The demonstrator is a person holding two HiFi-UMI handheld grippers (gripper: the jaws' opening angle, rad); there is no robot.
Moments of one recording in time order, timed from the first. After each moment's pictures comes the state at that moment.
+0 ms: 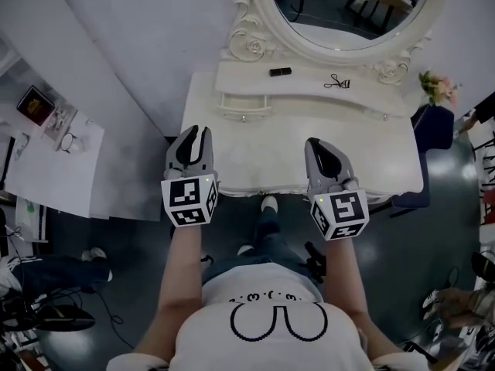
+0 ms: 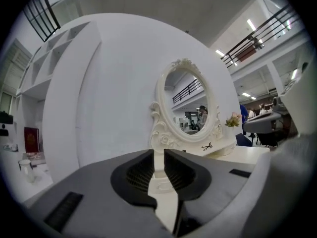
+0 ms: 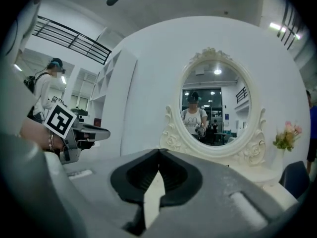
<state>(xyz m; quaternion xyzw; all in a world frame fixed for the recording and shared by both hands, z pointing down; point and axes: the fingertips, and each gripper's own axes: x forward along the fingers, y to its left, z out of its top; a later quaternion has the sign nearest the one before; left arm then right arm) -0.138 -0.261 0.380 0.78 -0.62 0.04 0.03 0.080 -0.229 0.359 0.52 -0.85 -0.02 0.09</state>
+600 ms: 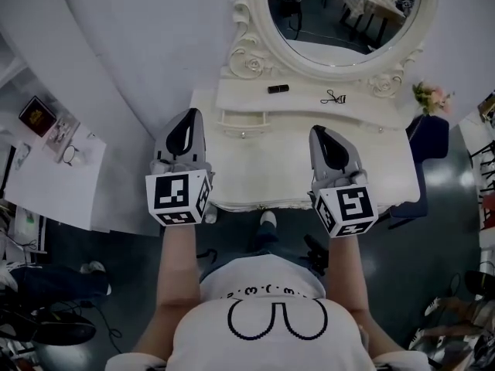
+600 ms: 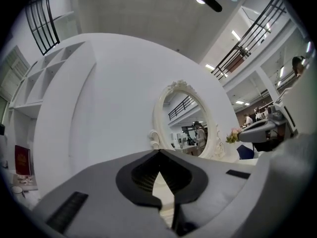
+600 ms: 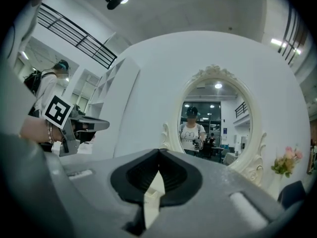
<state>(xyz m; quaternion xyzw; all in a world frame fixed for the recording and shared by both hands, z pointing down) -0.141 -0.274 0.271 0.80 -0.60 -0.03 -0.07 0.074 -0.249 0.285 0.53 -0.84 -0.08 0.06</state>
